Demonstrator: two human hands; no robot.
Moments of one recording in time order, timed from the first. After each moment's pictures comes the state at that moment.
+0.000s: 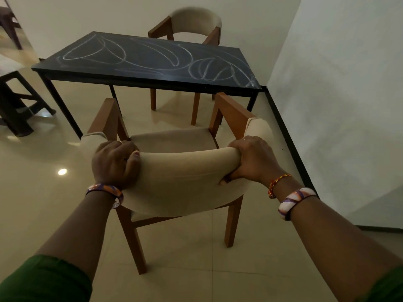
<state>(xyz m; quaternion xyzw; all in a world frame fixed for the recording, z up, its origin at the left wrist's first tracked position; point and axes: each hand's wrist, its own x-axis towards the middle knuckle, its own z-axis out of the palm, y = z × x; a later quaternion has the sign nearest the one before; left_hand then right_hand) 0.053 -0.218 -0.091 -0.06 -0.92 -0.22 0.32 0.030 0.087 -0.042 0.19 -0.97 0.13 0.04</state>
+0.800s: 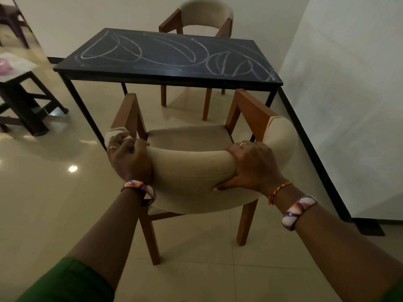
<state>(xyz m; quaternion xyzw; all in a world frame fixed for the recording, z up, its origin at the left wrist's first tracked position) 0.032 -0.265 -0.106 0.23 -0.71 -0.60 0.31 0.038 -0.015 -0.063 0.27 -0.95 0.05 0.18</state>
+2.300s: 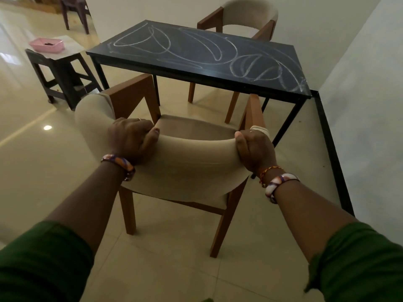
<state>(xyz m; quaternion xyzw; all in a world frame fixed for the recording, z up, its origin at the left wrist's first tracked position) 0.016 -0.221 -0.071 -0.01 -0.93 -0.16 0.32 -0.082 0.049 -0.098 0.28 -0.89 0.30 0.19</state>
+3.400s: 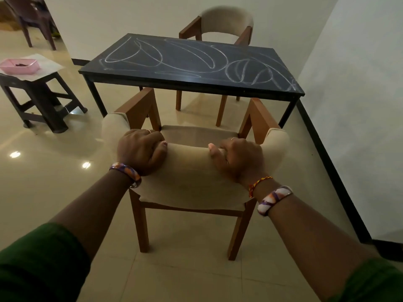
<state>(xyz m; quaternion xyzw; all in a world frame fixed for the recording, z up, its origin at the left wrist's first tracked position) 0.007 -0.327 -0.075 -0.12 -0.95 -0.15 0.25 -0.010 -0.087 -0.071 0.22 -0.94 0.17 0.22</state>
